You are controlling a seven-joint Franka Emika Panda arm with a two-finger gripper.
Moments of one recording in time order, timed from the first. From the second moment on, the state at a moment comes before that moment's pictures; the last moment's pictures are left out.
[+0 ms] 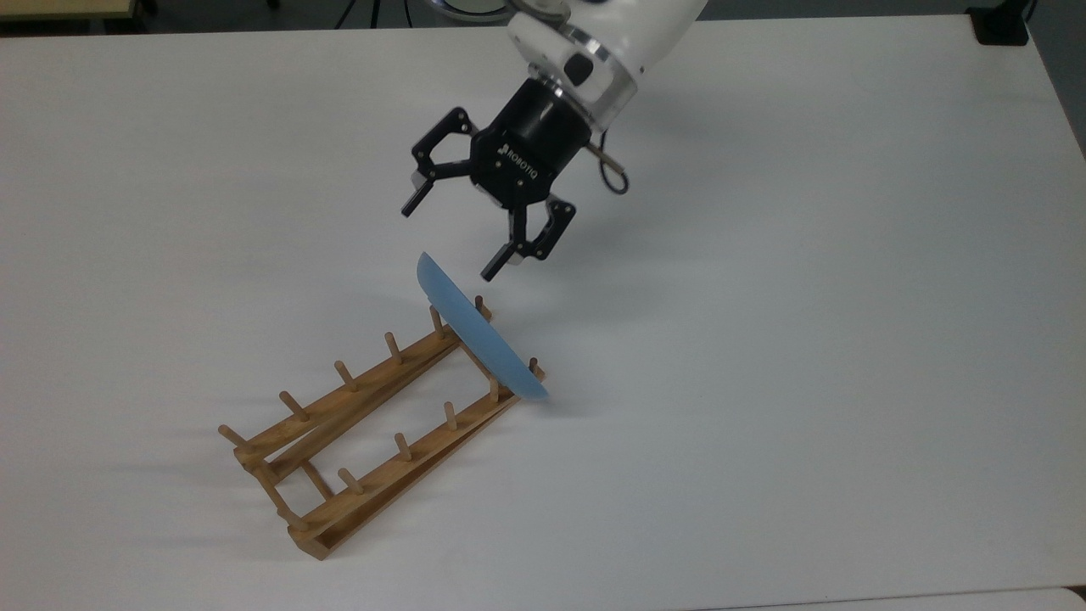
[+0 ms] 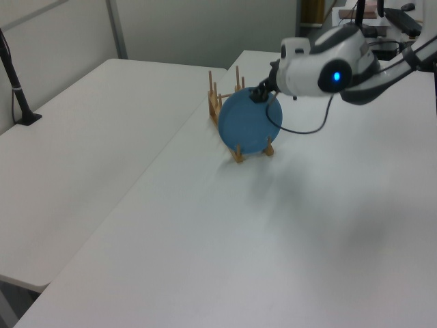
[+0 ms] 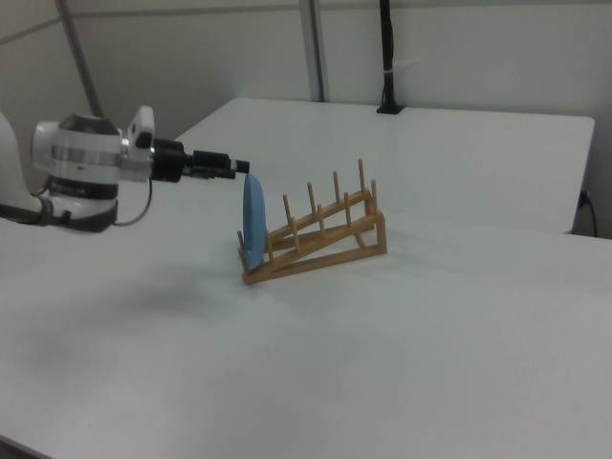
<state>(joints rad) 0.11 0.18 0.16 -1.92 -1.50 2.24 1.39</state>
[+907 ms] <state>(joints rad) -0.05 -0.04 0.17 -1.66 -0.12 1.82 0.68</state>
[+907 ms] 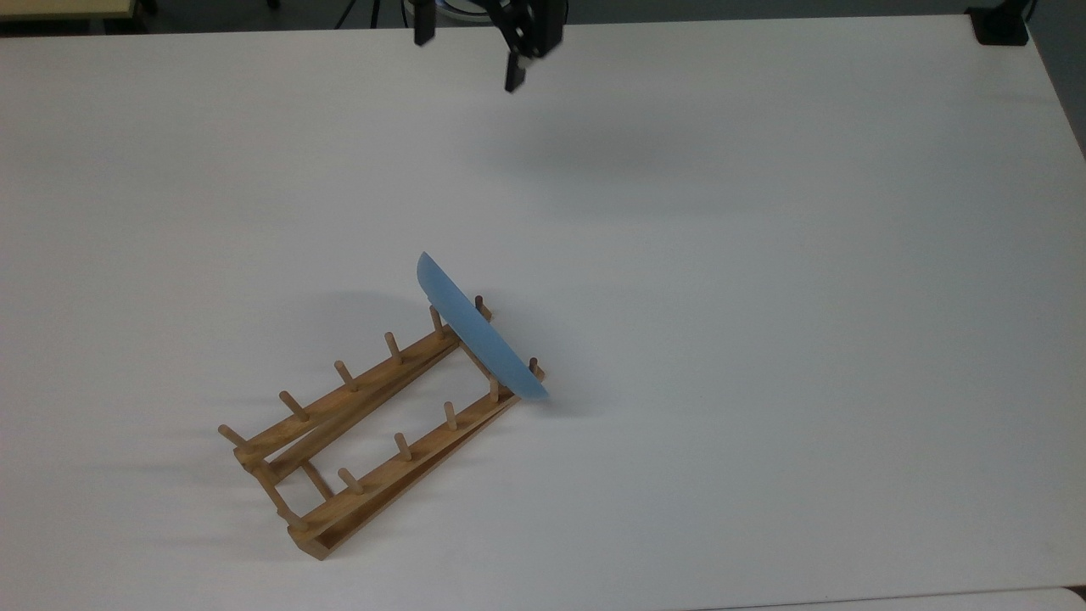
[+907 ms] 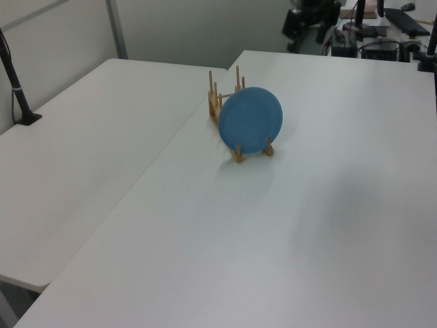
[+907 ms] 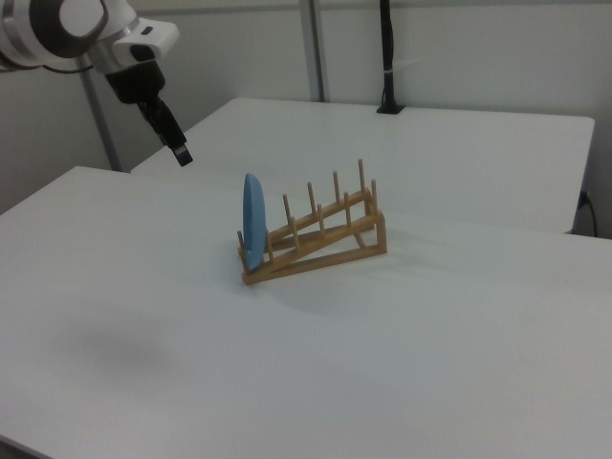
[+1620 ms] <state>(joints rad) -0.14 -0.05 0.06 -1.67 0.05 1.76 0.00</state>
